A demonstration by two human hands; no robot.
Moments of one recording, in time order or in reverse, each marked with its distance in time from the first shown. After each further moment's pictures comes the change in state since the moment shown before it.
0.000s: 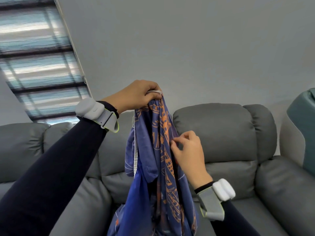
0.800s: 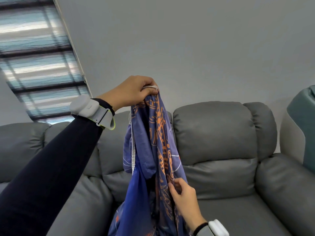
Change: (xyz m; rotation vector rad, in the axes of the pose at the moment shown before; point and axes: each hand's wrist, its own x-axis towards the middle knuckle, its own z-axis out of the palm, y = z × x) left_hand -0.003 -0.002 -0.008 0.017 0.019 -0.018; right_hand -0.125 0.052 0.051 0.361 -0.250 0.344
